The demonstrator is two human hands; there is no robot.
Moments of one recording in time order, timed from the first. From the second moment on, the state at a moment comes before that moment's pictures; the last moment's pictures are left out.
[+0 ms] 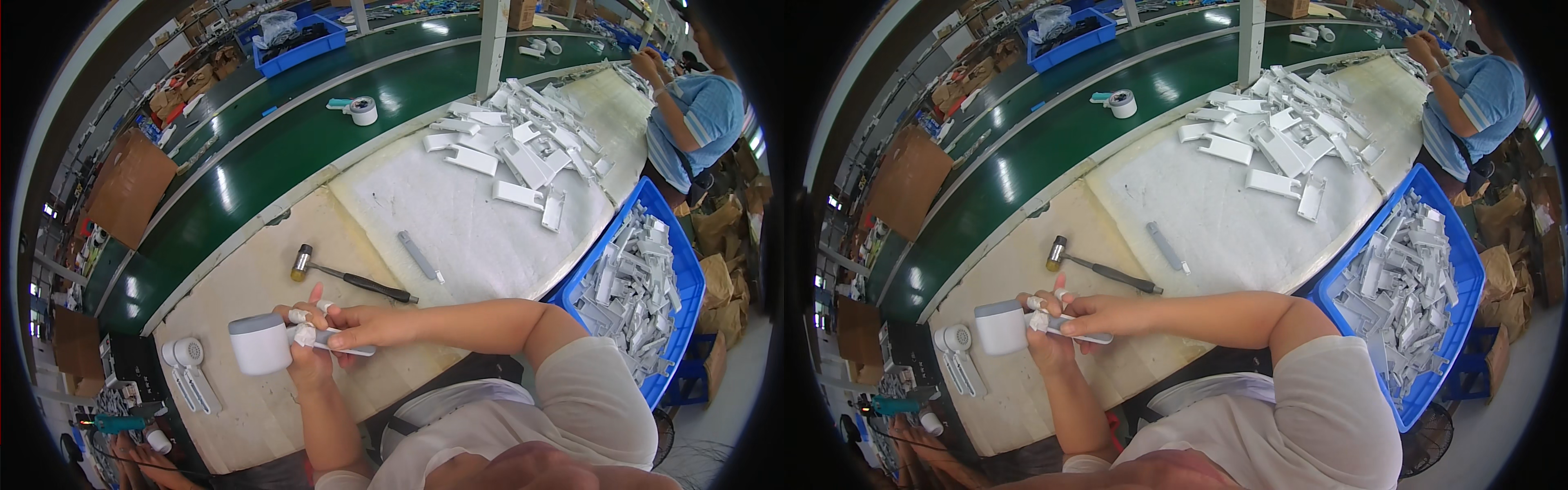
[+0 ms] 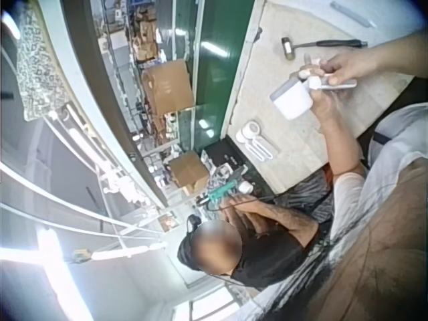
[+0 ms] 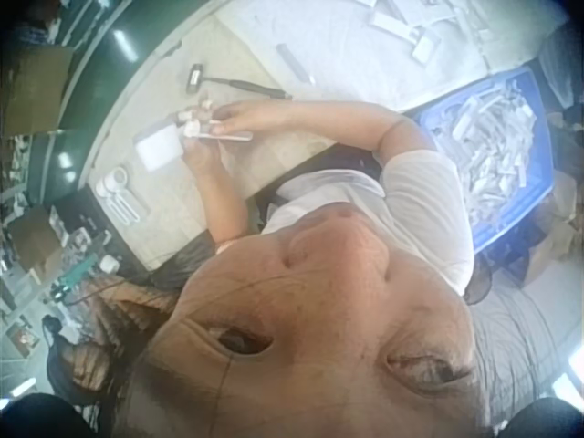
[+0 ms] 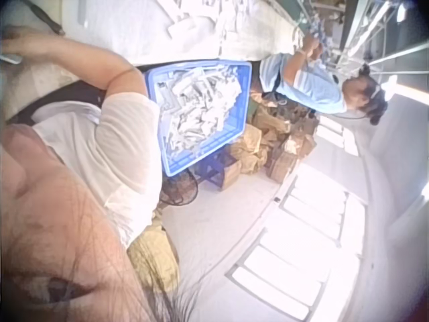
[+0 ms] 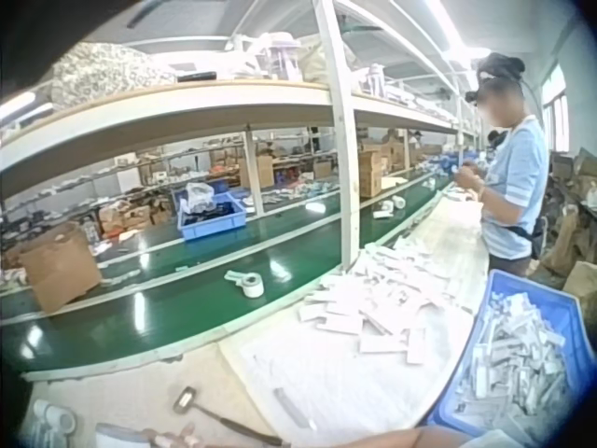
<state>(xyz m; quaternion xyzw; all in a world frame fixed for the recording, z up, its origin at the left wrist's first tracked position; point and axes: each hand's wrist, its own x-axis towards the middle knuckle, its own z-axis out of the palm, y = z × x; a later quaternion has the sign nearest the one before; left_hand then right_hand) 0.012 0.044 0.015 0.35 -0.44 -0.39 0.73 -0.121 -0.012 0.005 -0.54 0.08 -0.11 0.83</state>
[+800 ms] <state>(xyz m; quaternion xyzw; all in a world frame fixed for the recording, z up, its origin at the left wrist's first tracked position) 0.013 0.102 0.065 0.63 -0.76 0.12 0.11 -0.106 -0.011 0.012 -0.82 0.21 -0.16 0.51</state>
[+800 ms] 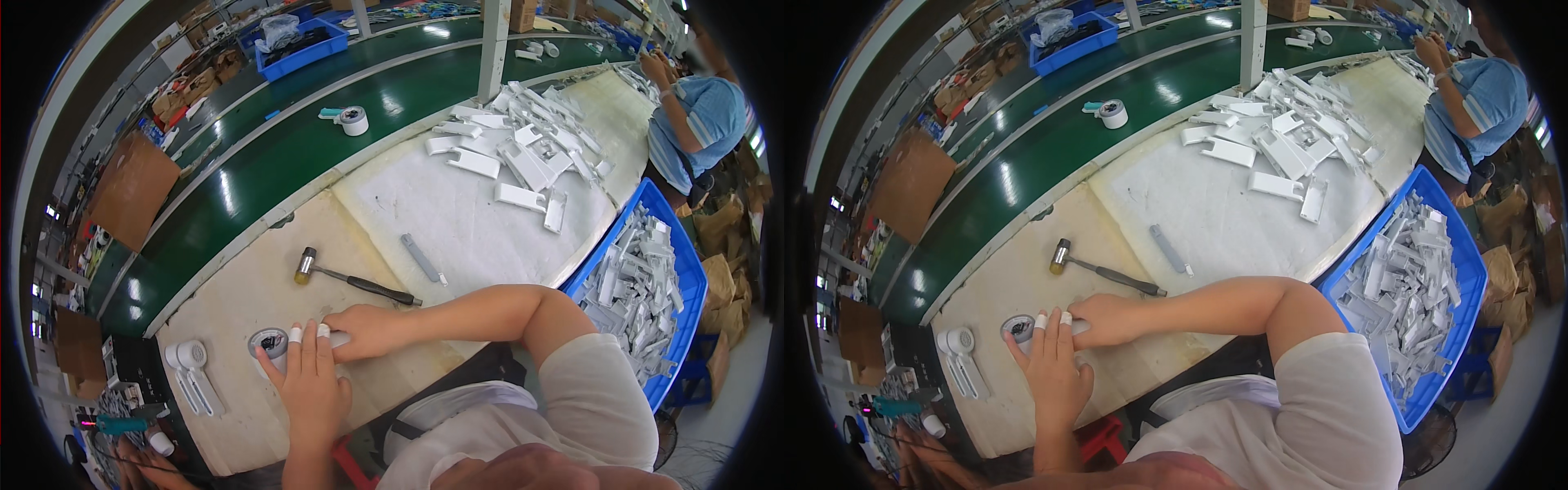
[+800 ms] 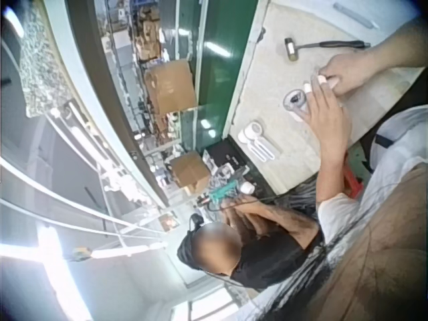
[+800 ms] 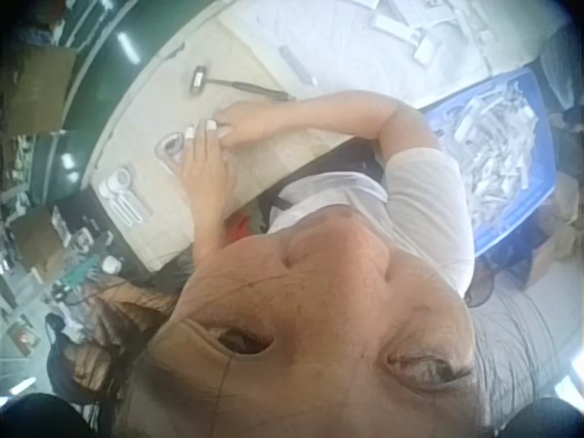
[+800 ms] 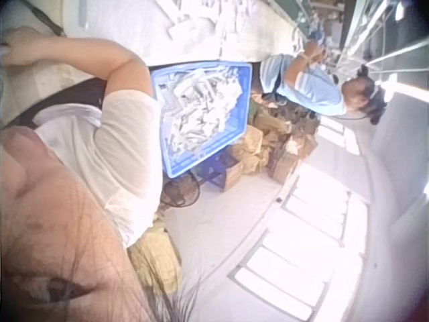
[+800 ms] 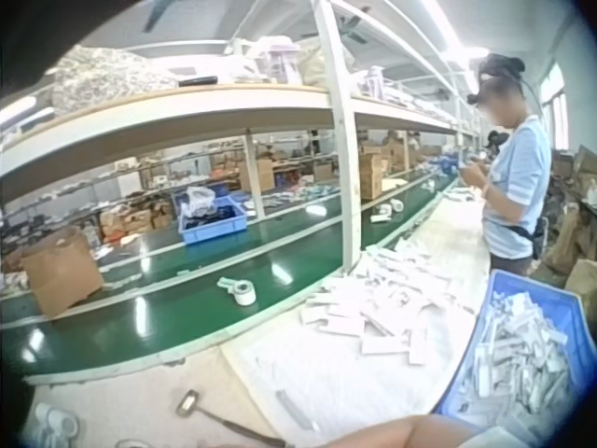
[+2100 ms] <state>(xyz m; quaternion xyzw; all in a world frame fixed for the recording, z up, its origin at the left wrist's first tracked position) 0.089 0.231 0.025 0.84 -0.44 -0.27 0.14 -0.115 -0.009 0.043 -0.92 0.13 -0.08 0.36</state>
